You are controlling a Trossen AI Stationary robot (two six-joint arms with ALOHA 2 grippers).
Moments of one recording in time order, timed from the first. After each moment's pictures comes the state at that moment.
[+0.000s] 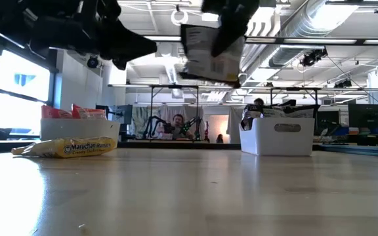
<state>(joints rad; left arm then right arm) 0.04 1.19 0.37 0.74 0.00 0.00 -0.22 1.69 1.64 -0.96 -0.12 -0.30</state>
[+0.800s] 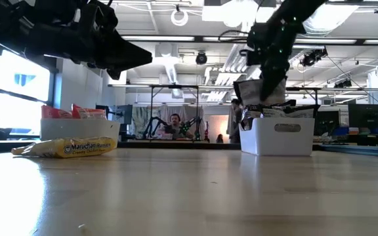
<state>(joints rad) 0.05 1.19 0.31 0.78 -0.02 -0.08 -0.76 1.53 1.28 -0.92 -0.13 -0.55</state>
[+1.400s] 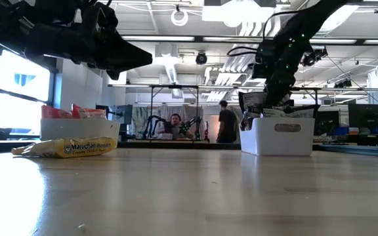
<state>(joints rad) 0.05 1.19 0.31 0.78 -0.06 -0.08 -0.86 1.53 1.11 -0.75 -0.28 -0.63</state>
